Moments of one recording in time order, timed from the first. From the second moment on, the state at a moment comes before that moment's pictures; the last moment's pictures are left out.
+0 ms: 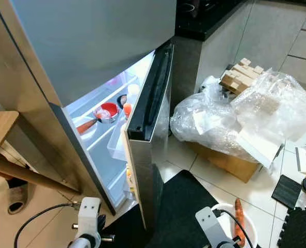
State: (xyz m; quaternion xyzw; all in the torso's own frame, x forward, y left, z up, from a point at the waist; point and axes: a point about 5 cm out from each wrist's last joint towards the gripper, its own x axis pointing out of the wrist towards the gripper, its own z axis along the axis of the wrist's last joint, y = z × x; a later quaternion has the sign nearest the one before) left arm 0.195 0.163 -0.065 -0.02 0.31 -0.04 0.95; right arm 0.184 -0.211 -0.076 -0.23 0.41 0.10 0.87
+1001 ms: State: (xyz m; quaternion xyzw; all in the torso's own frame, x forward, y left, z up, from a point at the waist) left arm 0.285 0.065 0.024 -0.05 0.14 -0.44 0.89; right arm 0.181 -0.211 -0.077 -0.25 0.41 0.11 0.87
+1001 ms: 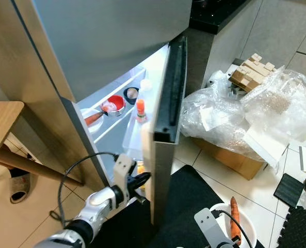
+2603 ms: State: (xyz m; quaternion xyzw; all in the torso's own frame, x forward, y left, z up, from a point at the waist) left arm 0.231 0.158 -0.041 0.03 0.24 -0.11 0.96; right arm 0.225 -0.139 -0.051 -0.25 0.28 0.30 0.88
